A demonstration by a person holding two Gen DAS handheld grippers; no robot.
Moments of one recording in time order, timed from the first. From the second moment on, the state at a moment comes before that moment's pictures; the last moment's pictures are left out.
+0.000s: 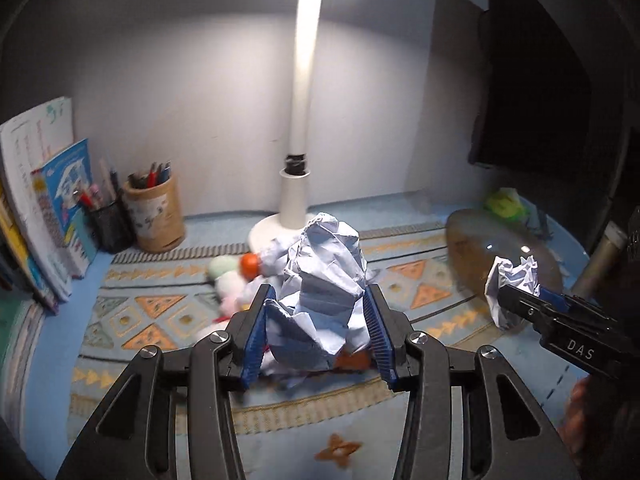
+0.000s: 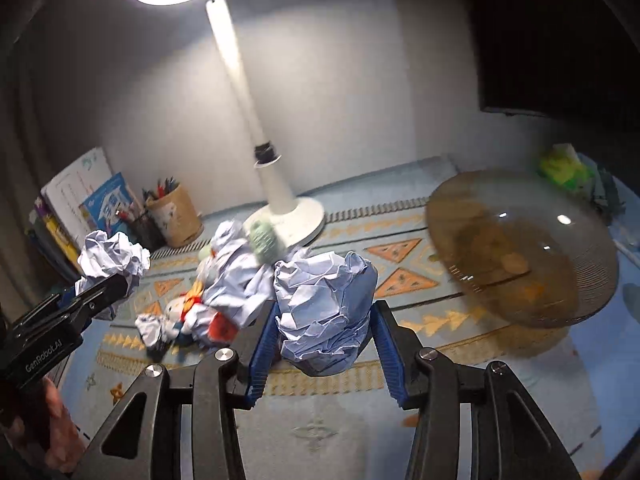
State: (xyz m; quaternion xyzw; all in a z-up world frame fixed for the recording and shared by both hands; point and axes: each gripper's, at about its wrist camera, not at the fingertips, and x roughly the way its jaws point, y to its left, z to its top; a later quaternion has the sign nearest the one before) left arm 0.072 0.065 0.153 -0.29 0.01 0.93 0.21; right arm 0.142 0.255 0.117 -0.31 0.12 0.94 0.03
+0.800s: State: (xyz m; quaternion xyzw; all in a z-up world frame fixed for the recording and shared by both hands) left arm 0.009 0.303 0.095 -0.34 0.00 0.87 0.37; right arm 0.095 0.456 0.099 -0.30 0.19 0.91 0.22
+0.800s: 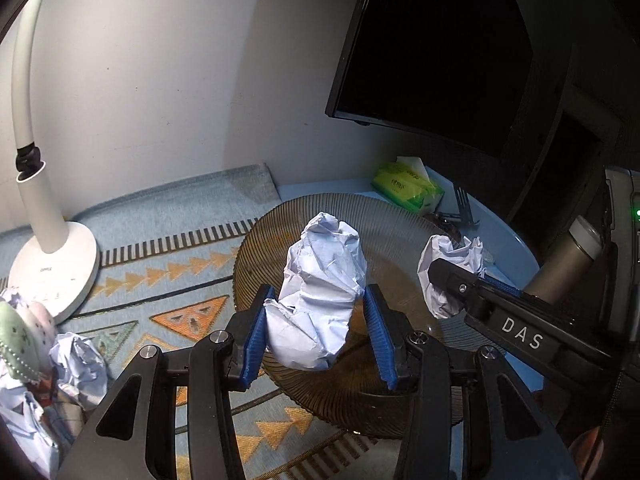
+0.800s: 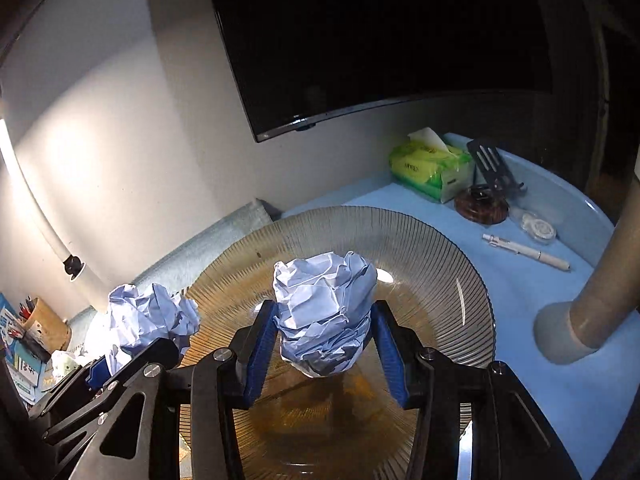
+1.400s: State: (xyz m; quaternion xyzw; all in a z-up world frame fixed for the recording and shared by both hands) left arm 0.035 0.257 0.120 -0.33 -0.03 0.87 0.36; right arm 0.122 0.446 0.110 -0.30 0.21 0.91 0.20
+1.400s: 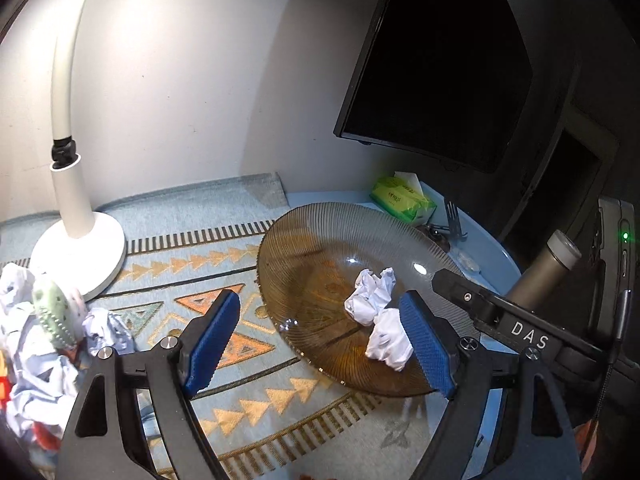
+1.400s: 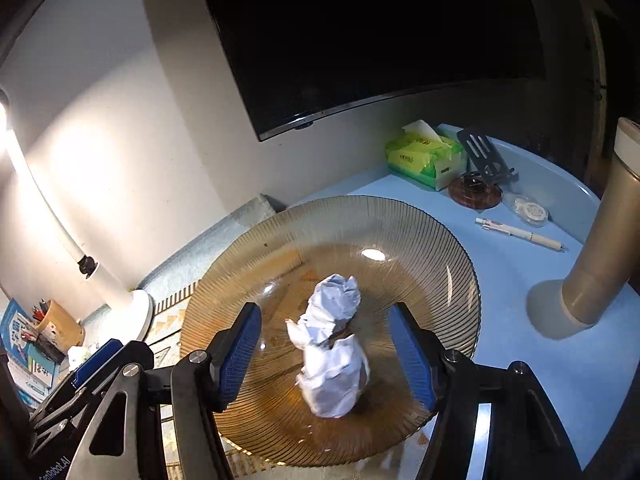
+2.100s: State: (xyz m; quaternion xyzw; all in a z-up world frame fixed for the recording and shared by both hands) left arm 0.089 -0.018 0.118 -0.27 -0.04 0.95 0.12; right arm 0.125 0.225 0.110 -0.32 0.10 0.94 0.00
